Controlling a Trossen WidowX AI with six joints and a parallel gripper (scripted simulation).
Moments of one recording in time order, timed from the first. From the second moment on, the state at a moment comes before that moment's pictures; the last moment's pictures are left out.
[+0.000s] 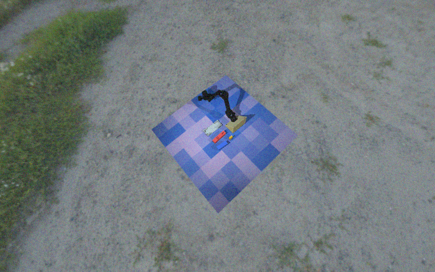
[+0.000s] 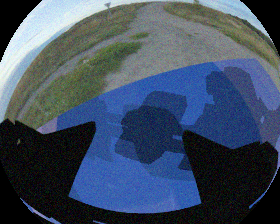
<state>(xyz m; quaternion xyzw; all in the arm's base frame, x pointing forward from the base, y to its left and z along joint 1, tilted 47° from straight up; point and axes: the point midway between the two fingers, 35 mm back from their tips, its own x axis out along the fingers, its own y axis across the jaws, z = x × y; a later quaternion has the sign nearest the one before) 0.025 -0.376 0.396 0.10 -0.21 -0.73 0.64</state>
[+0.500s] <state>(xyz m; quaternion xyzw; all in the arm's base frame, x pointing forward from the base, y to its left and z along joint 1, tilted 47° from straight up) 0.197 -0.349 0.368 0.19 -0.12 -0.58 0.78</state>
